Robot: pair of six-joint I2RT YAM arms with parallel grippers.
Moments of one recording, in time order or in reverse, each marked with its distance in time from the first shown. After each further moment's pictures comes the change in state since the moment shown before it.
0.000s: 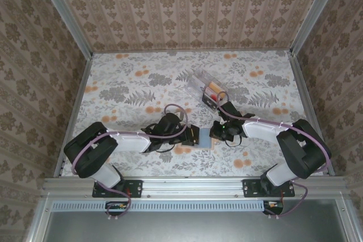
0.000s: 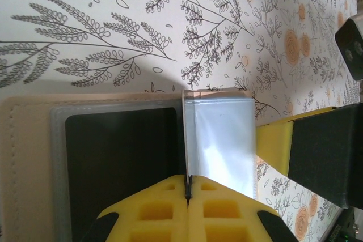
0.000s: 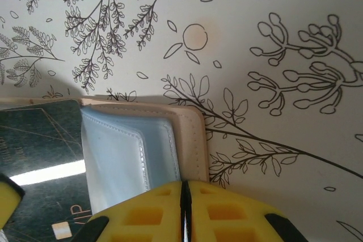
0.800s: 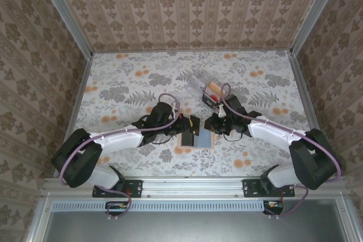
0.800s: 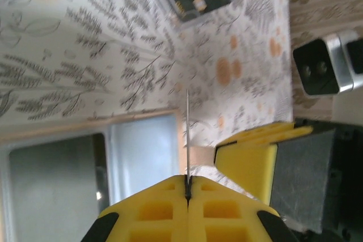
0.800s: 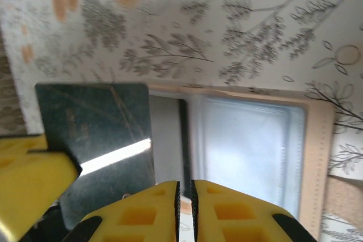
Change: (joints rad) left arm 0.092 -0.140 0.064 -0.131 0.131 -0.023; right arm -0.016 -0.107 0.039 0.040 -0.146 0.035
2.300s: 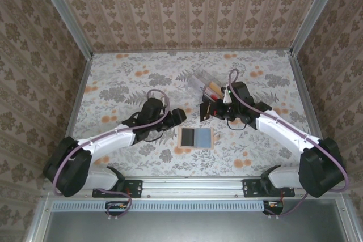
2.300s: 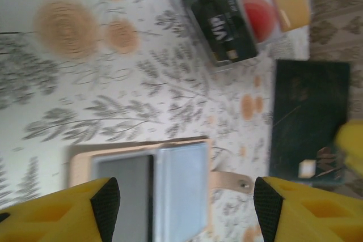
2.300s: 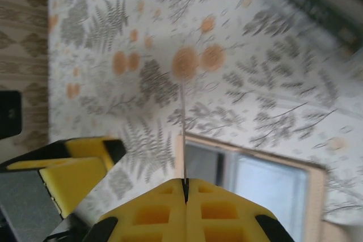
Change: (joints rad) left arm 0.112 -0.087 0.022 -0.106 -0.017 0.016; right arm -0.071 -0.100 0.126 -0.047 0.013 -0.065
